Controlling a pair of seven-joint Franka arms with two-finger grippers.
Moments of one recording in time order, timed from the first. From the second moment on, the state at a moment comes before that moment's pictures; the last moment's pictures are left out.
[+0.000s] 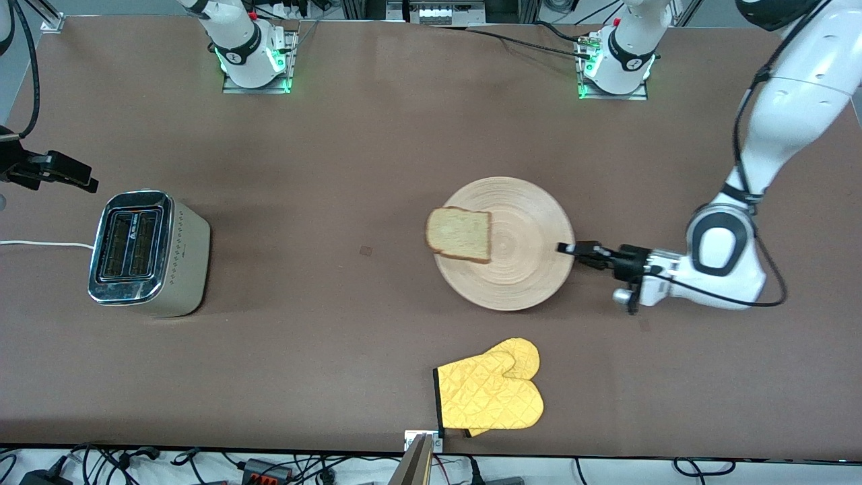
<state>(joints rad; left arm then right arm) 0.39 0.82 -0.58 -1.63 -0.70 1.89 0.53 -0.01 0.11 -0.07 -1.52 0.00 1.58 -0.04</state>
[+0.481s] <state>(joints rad) 0.07 0.85 -0.58 -1.71 -0.99 2.27 0.53 -0.01 0.11 -0.07 -1.52 0.00 1.58 -0.04</state>
